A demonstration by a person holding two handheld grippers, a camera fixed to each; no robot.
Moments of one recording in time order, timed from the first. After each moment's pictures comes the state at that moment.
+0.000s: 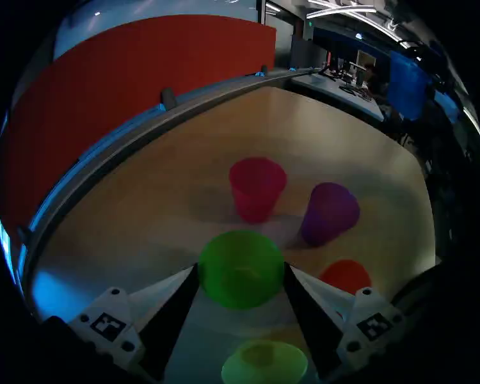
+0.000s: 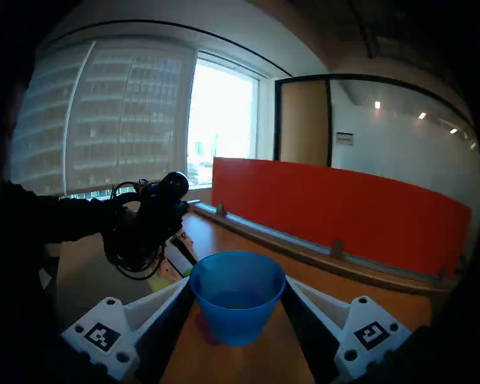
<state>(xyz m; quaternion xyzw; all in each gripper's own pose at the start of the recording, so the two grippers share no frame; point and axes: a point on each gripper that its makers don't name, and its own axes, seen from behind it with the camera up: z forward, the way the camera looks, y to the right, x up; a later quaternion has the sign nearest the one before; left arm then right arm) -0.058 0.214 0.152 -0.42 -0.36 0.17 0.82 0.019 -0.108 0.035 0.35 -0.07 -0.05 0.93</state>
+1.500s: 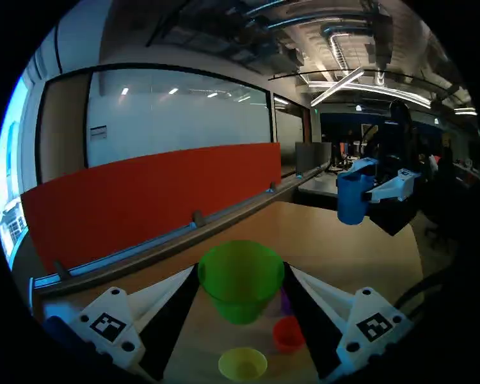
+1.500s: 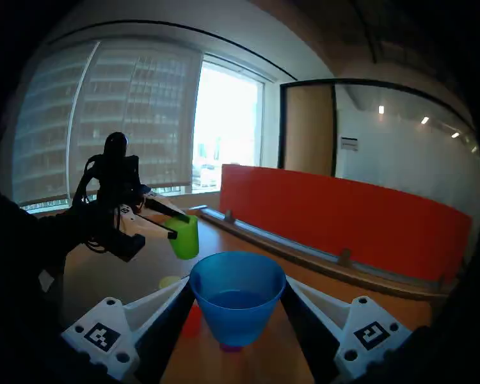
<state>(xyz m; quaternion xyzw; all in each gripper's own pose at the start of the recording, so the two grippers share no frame) 0.139 0.176 0.099 -0.40 -0.08 0.07 0.91 0.046 -0.144 0.013 0.36 -0.07 -0.05 0.93</state>
